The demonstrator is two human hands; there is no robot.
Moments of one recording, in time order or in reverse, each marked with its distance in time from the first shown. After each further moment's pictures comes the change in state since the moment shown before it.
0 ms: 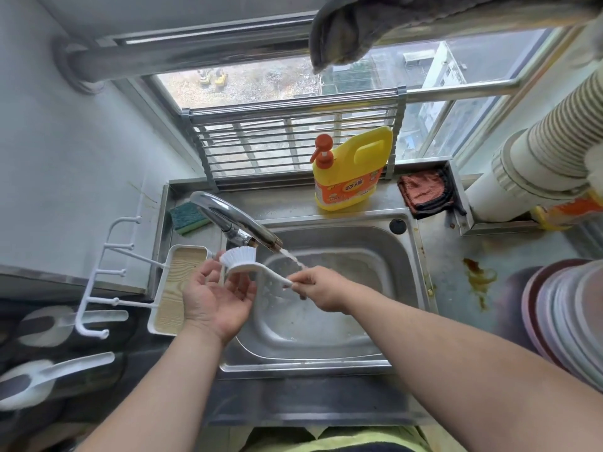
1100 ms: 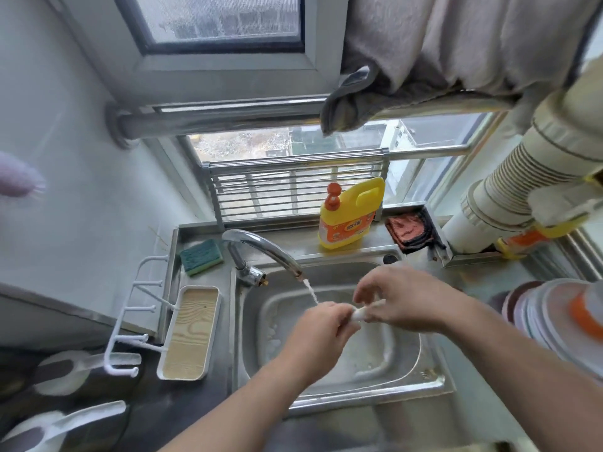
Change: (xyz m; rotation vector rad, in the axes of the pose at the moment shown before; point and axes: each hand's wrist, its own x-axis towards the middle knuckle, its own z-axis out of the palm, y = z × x) left_hand -0.054 -0.057 0.045 1.772 -0.745 0.842; right_hand -0.163 -0.111 -0.075 -0.639 0.258 0.033
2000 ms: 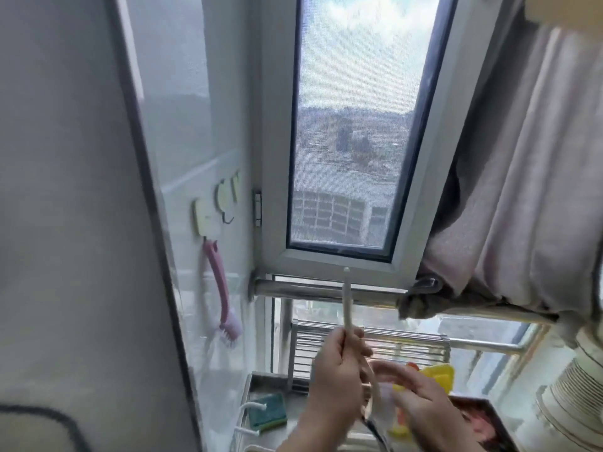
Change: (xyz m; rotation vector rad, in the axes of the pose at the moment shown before) left_hand -0.035 0.042 -0.235 -0.931 0.607 0.084; right_hand 0.029 -0.163 -0.048 0.723 0.563 -0.140
